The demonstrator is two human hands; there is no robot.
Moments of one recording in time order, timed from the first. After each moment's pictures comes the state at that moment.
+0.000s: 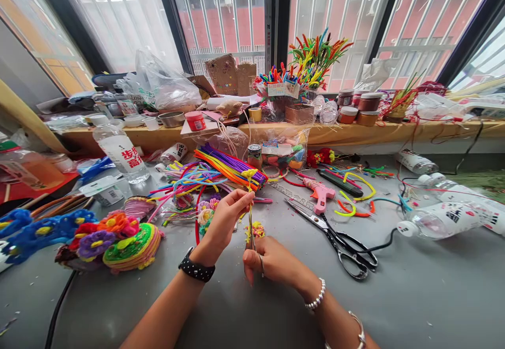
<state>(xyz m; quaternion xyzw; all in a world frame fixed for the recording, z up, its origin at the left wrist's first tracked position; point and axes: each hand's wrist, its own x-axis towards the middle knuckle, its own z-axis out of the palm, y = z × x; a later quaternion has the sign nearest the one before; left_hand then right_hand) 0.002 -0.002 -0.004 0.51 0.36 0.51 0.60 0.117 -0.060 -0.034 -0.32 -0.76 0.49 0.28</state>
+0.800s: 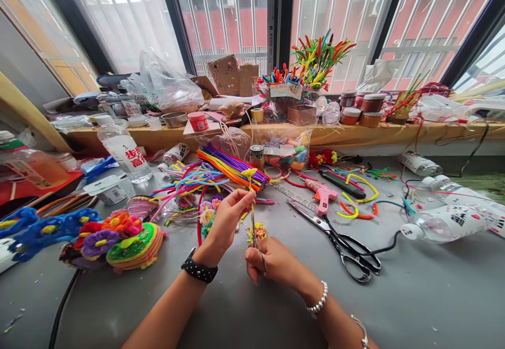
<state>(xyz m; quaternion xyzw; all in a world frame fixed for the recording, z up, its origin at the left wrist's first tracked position) 0.003 -0.003 -0.006 0.52 0.36 0.52 0.57 0.114 -0.059 -0.038 -0.34 -0.73 0.52 0.29</state>
